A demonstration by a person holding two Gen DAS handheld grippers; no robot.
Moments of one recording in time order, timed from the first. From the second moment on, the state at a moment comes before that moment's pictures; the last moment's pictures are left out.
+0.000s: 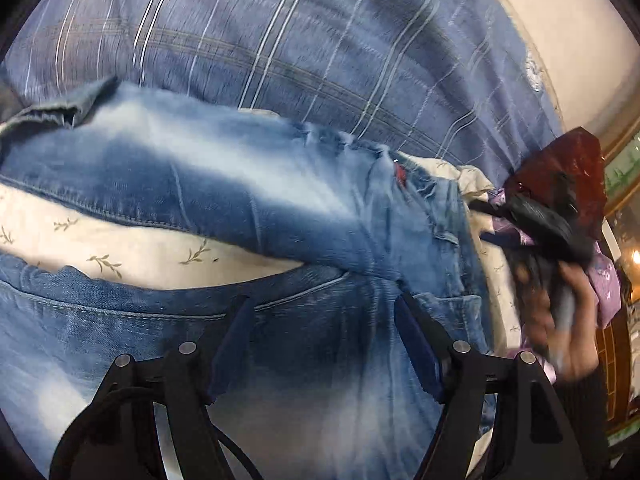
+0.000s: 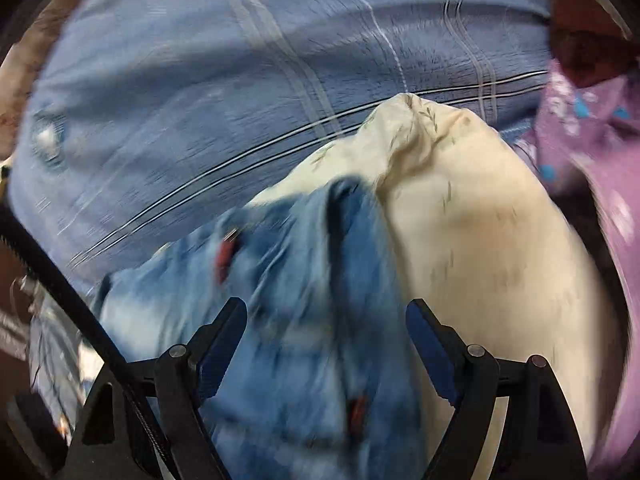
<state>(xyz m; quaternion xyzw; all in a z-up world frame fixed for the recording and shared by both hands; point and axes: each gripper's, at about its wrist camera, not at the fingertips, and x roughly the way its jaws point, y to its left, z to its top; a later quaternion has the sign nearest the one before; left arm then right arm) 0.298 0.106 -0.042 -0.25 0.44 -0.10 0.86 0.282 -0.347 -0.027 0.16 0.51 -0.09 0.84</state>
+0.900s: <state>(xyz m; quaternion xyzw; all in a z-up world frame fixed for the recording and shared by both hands) 0.294 0.120 -0.008 -0.32 0.43 -0.12 0.84 0.158 -0.257 0.022 0.19 0.38 -0.01 0.91</state>
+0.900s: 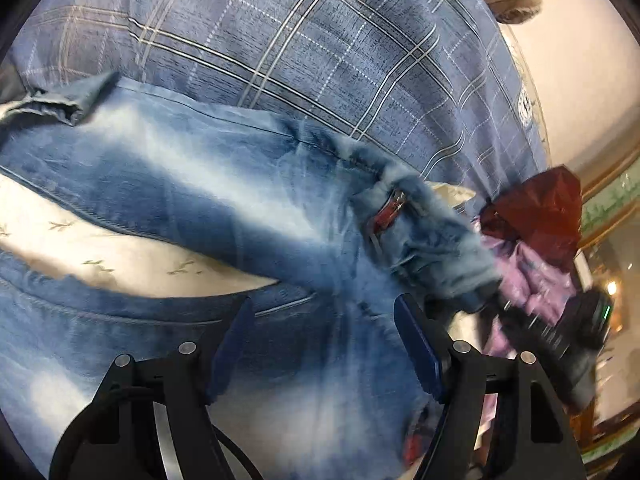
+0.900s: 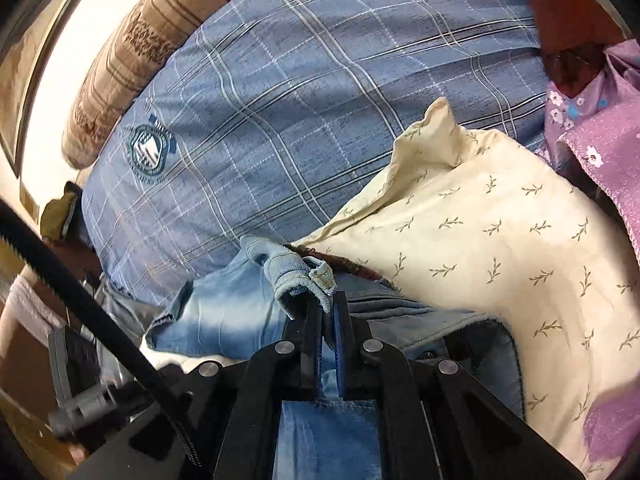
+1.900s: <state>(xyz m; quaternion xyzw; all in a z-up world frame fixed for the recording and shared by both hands) 0.192 0.042 0.014 -0.31 0.48 -0.09 0.81 0.053 -0.313 0.017 0.28 0.35 -0.01 0.89</state>
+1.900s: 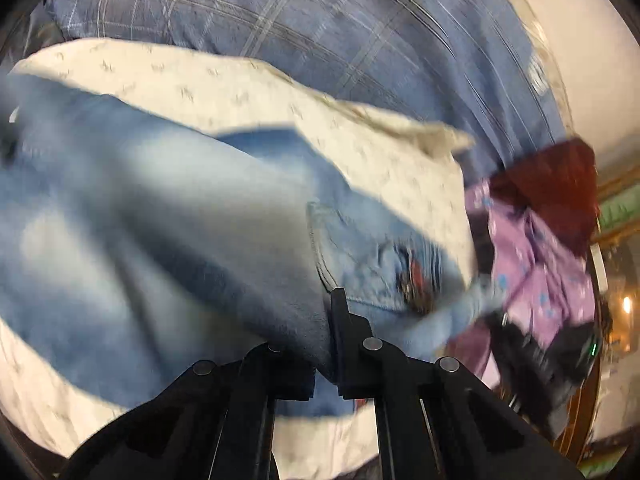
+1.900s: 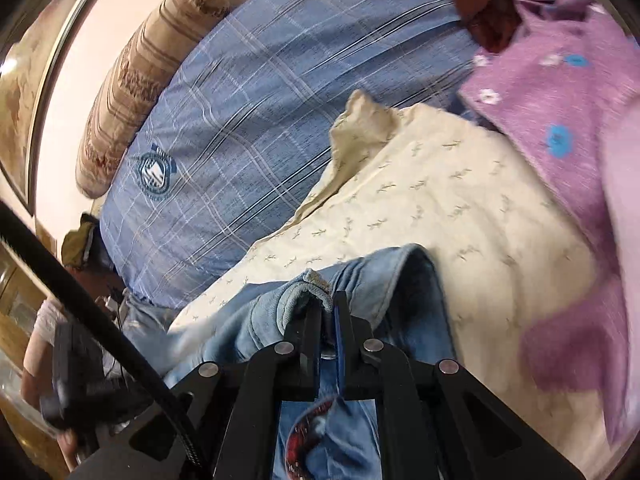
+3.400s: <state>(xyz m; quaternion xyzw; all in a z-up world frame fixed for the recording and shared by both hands) 0.138 0.017 -0.017 -0.25 0.50 -0.08 0.83 -0.013 -0.300 0.017 0.25 0.36 -0.16 0.88</state>
